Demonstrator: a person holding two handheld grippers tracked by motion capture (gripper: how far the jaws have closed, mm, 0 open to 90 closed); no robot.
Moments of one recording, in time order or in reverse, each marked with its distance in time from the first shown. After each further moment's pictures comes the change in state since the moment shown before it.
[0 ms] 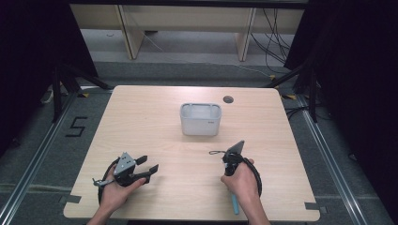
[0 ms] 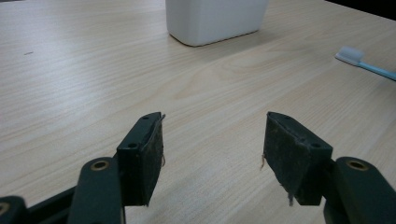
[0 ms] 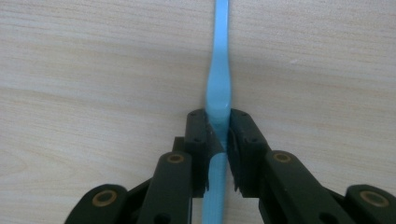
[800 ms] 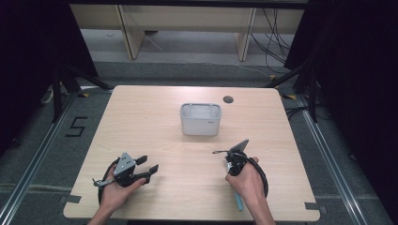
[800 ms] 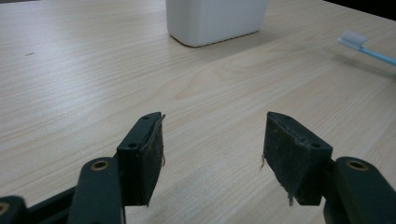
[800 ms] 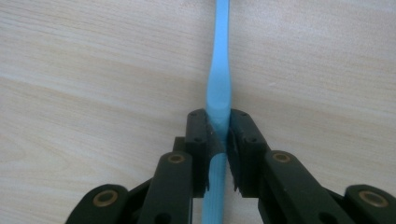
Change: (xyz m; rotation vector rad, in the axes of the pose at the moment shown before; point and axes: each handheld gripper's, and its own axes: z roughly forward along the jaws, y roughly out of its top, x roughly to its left) left arm -0.001 0.000 -0.001 0.003 0.012 -0.002; right arm -0.010 -0.005 -0.009 -0.103 0.019 -0.068
